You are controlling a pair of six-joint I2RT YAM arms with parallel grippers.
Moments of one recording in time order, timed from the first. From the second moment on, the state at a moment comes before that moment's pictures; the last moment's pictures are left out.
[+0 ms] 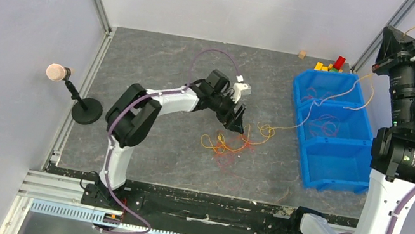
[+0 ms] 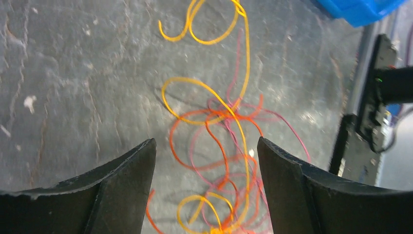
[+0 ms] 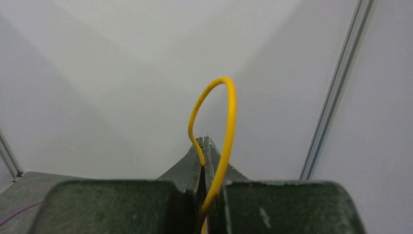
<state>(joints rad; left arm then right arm) -0.64 2.00 1.37 -0.16 0.71 0.00 -0.15 1.06 1.68 -0.21 -0.25 0.08</state>
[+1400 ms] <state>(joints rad) -0.64 1.94 1.20 -0.02 0.74 0.03 -0.31 0.97 1.68 -0.27 -0.12 -0.03</state>
